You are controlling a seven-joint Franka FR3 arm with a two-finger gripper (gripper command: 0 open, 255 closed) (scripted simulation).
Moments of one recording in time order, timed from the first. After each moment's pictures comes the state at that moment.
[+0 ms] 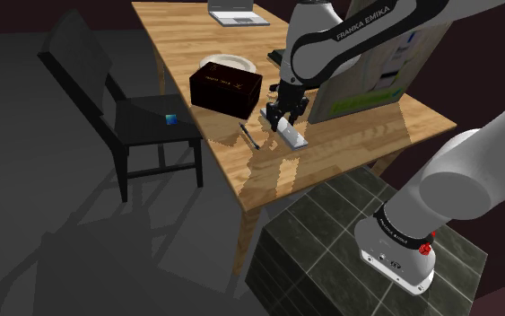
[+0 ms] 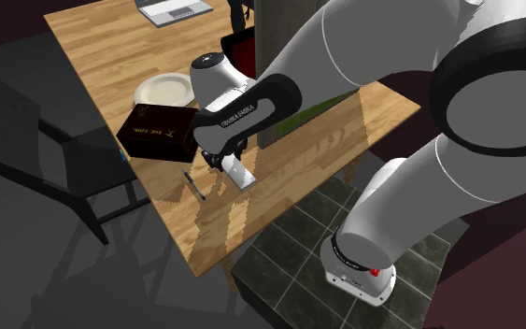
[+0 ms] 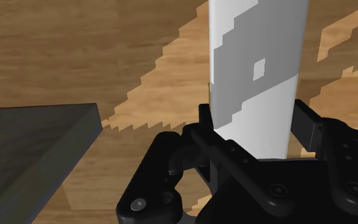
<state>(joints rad) -0.01 -0.21 0.10 -2.58 0.02 2.36 0.31</state>
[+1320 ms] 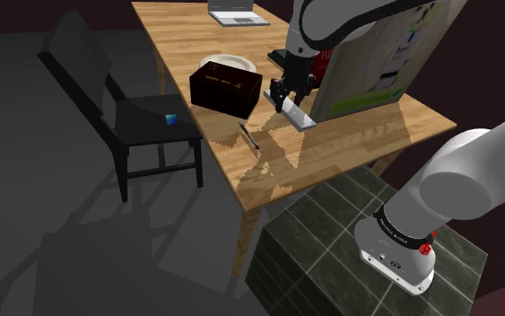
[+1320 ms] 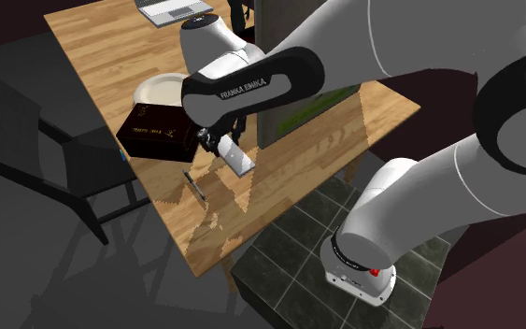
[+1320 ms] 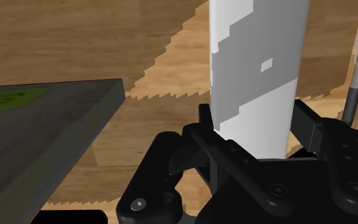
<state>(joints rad) 0.00 -0.32 0.10 -2.49 0.03 2.15 0.30</state>
